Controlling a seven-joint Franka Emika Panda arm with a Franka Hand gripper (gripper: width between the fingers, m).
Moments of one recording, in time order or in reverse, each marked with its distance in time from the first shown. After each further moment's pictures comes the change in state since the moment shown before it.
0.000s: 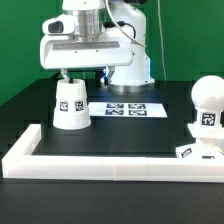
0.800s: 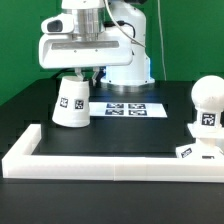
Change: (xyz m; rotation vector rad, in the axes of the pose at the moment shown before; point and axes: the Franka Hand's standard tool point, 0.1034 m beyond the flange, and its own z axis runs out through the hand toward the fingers) arm 0.006 0.002 -0.003 -0.004 0.009 -0.002
